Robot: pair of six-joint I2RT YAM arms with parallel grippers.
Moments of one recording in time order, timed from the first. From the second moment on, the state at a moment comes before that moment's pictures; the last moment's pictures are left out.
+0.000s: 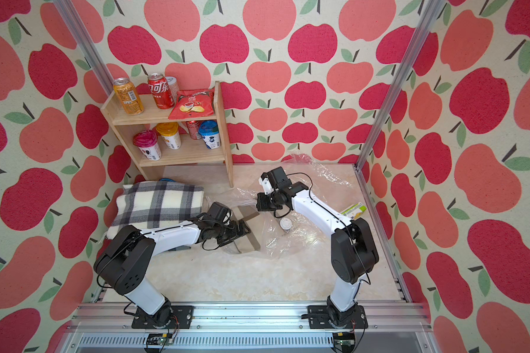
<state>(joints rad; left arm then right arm) -0.58 1.67 0.86 -0.16 0.34 -0.88 0.63 1.75 1.44 -0.62 -0.34 0.37</state>
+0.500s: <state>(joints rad) -0.60 1.78 0.87 -0.06 0.38 -0.92 0.62 1.72 1.43 -0.62 -0.30 0.37</state>
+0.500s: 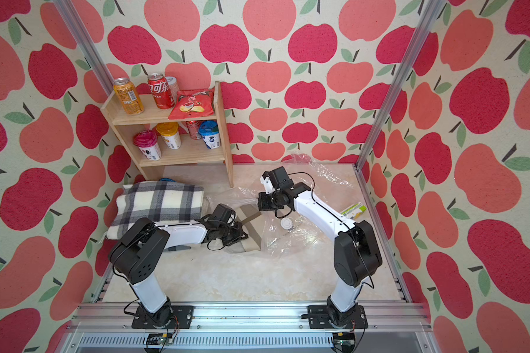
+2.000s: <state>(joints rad) -0.59 1.83 1.35 -0.44 0.42 -0.82 0.43 1.22 0.96 -0.02 -0.59 0.40</state>
